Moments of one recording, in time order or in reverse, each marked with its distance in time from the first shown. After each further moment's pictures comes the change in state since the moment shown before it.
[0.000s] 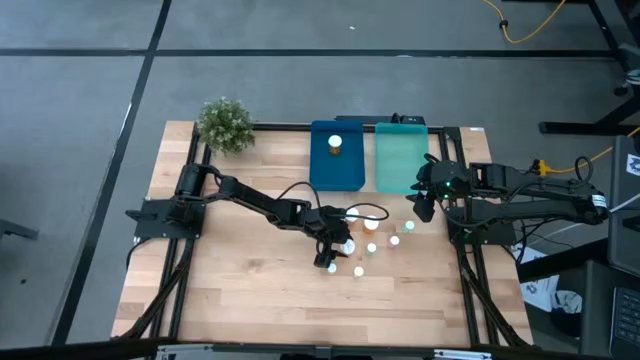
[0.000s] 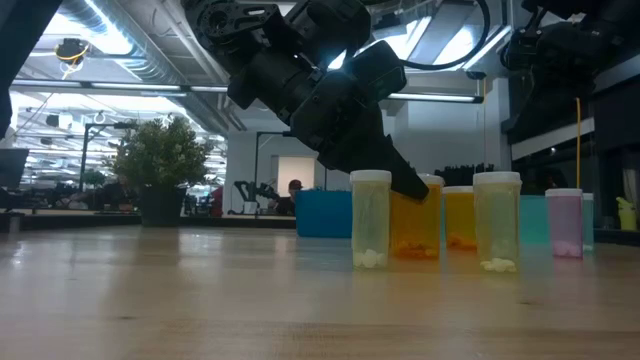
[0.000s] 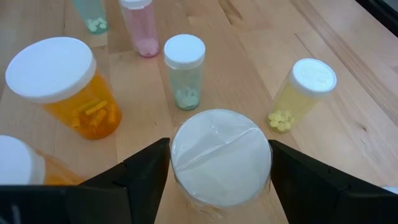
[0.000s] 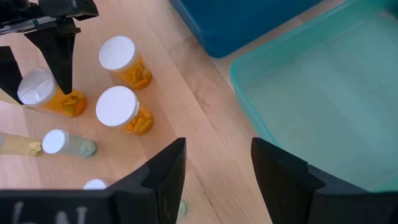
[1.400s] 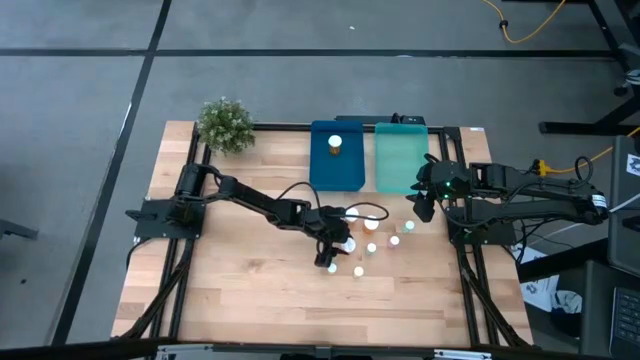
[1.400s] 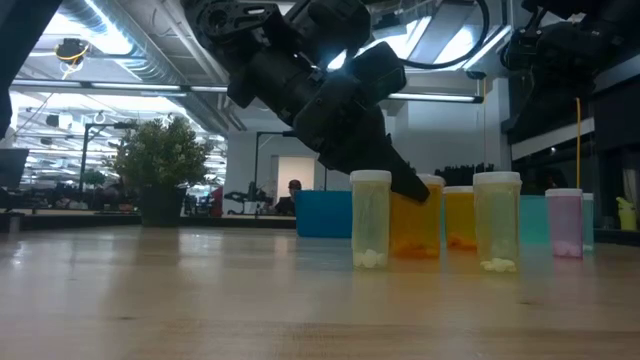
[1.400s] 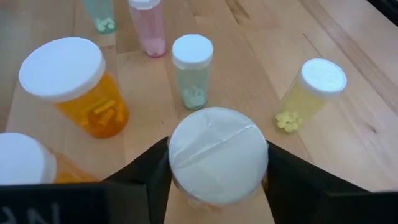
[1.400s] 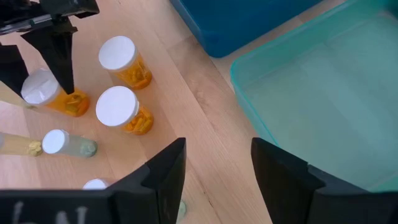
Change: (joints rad) left arm -0.003 -0.002 0.000 -0.001 -0.028 0.000; right arm 0.000 0.000 0.000 0.000 0.000 0.000
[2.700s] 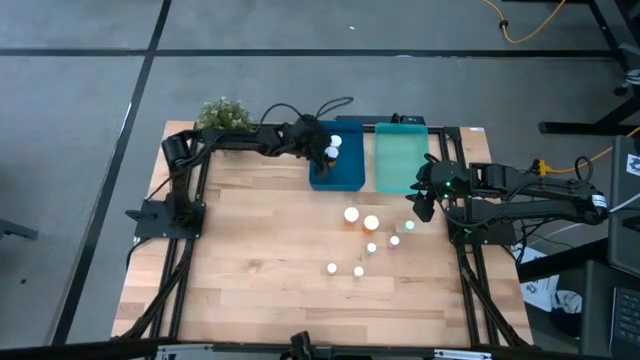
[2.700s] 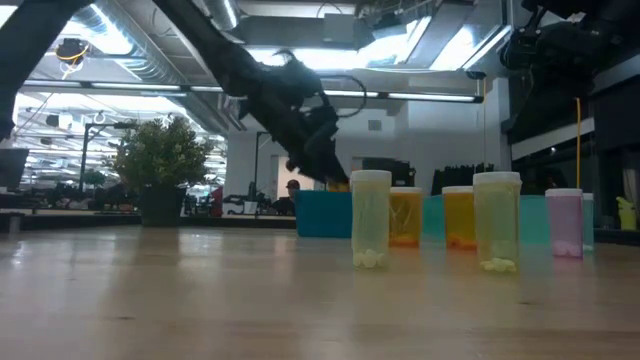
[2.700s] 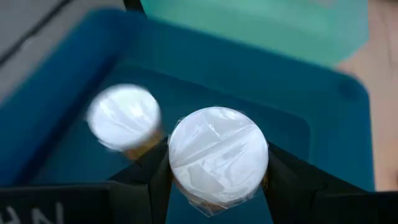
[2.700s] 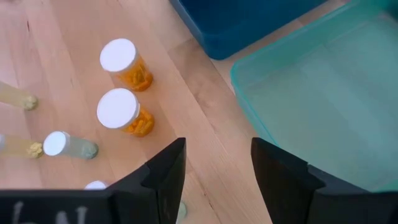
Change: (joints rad) left arm 0.580 -0.109 0.033 -0.186 0.018 -0.040; right arm 0.000 0.000 0.000 0.008 0.000 -0.003
